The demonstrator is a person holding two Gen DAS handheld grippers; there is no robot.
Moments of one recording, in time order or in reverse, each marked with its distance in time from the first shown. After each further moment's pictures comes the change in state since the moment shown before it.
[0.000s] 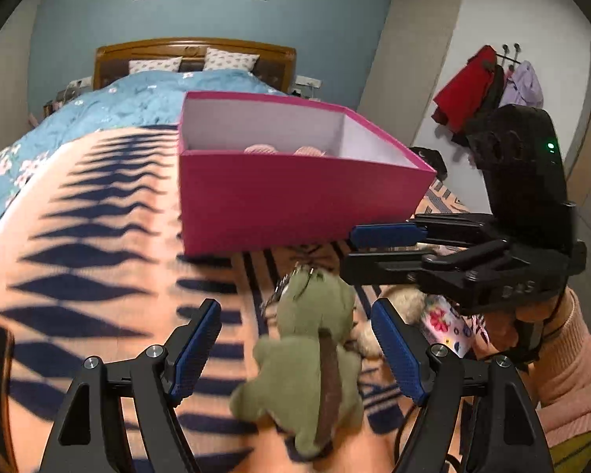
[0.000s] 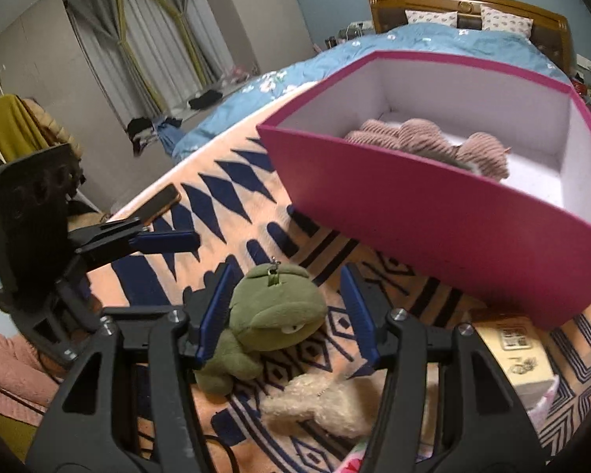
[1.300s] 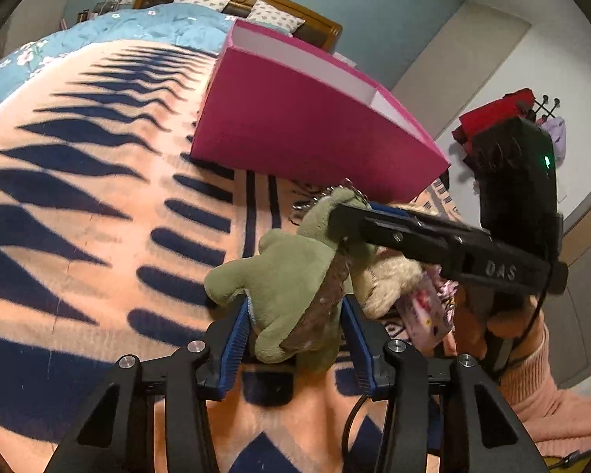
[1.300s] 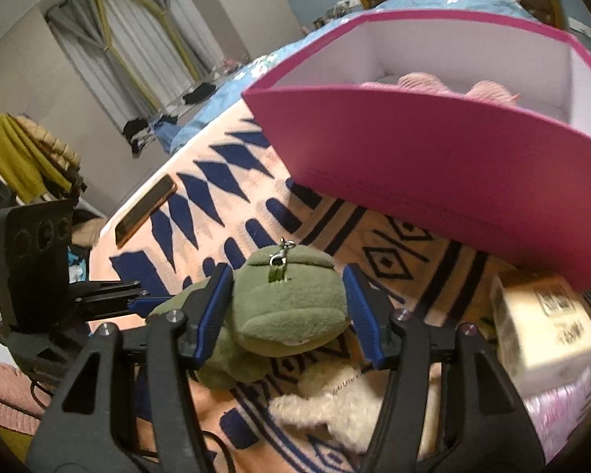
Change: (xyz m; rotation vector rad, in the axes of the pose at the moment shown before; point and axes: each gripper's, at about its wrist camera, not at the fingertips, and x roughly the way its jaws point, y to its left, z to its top) left arm 0.004 0.010 -0.038 -0.274 0.100 -0.085; right arm 0.009 -0.007 -0.017 0.110 0.029 0.022
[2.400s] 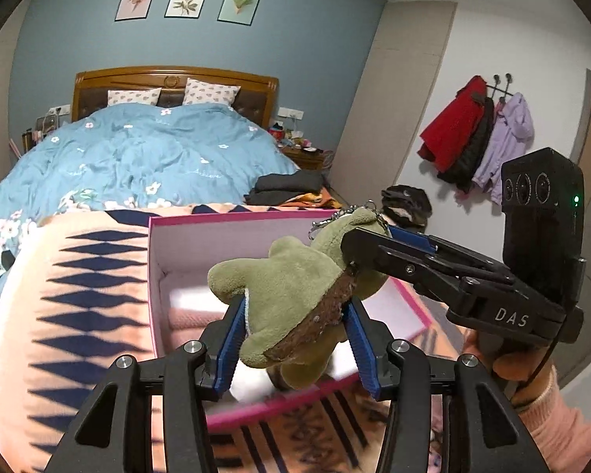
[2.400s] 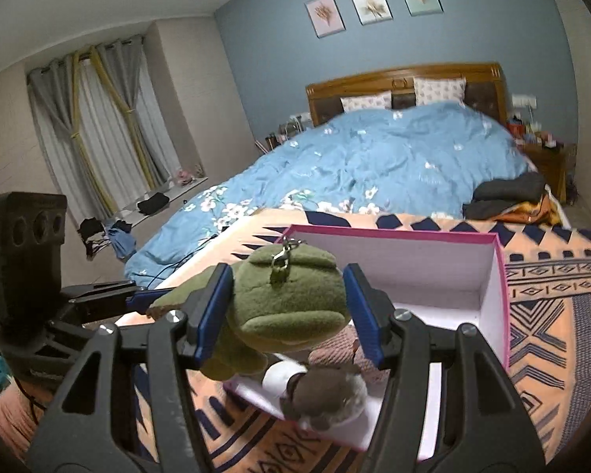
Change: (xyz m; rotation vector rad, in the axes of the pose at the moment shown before) left arm -0.004 -0.066 0.205 0.308 -0.170 0.009; right arm -0.079 -0.028 0.146 0.018 -0.393 -0.192
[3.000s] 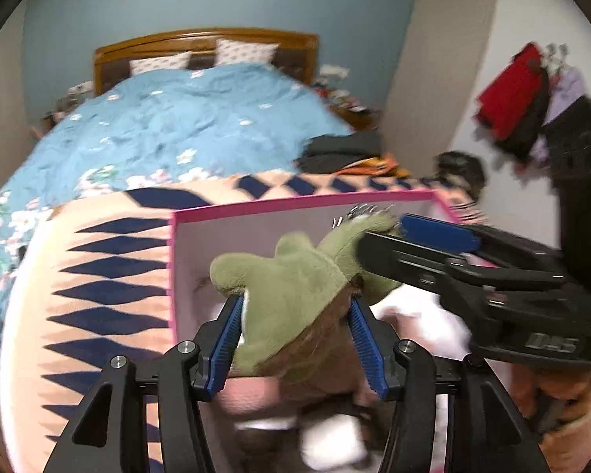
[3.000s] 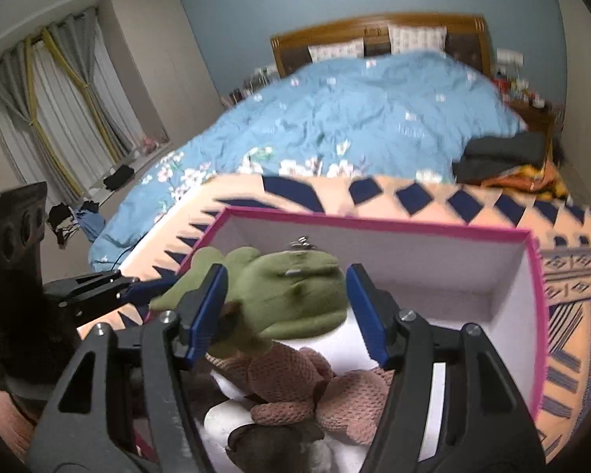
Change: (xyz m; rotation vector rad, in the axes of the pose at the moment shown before) left arm 0.106 0.050 0.029 -0.009 0.167 0.215; right arm 0.102 -0.047 0.016 0.071 0.190 -0.100
